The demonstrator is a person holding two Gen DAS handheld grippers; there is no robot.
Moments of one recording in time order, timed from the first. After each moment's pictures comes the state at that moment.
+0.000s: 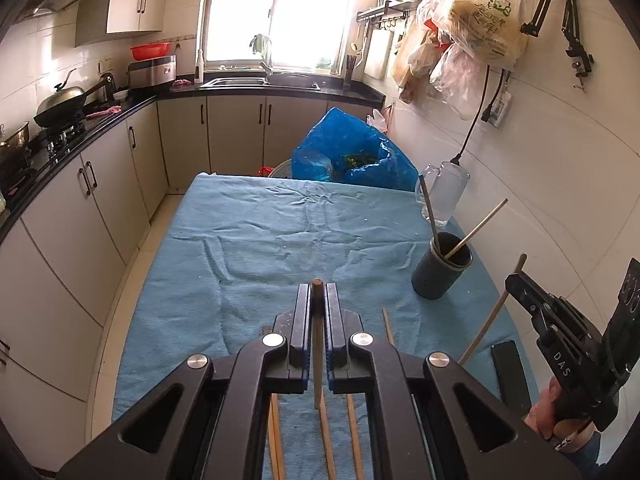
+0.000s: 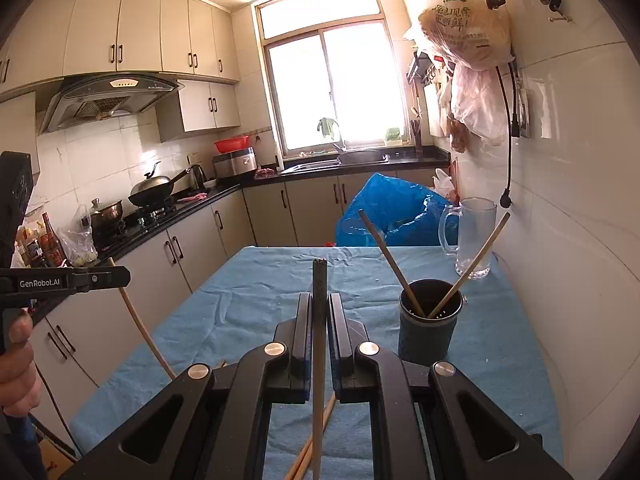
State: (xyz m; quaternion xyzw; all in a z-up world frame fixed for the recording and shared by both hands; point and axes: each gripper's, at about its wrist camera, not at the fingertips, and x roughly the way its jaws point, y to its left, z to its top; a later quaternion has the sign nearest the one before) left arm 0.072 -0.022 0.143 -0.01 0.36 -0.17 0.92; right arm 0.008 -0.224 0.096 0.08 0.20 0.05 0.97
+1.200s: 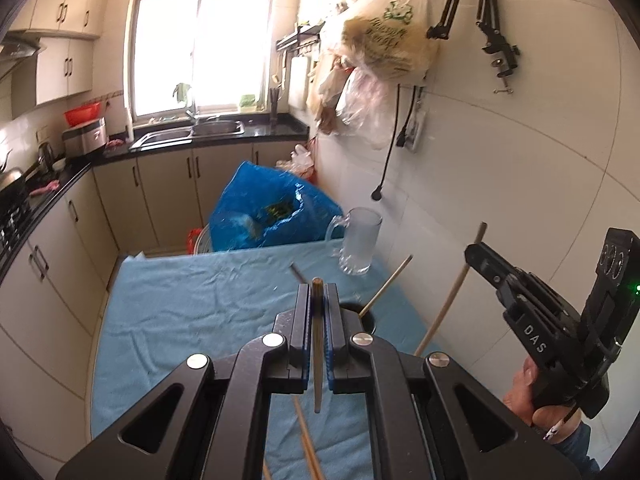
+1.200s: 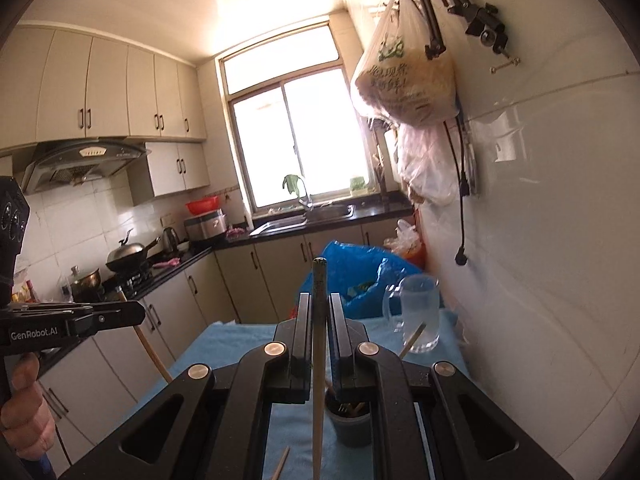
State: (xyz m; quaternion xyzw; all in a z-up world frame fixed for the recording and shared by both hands) left arm 0.087 -0.160 0.237 0.04 0.30 -0.28 0.91; right arm 0.009 -0.322 0.184 0.12 0.12 -0.01 0.99
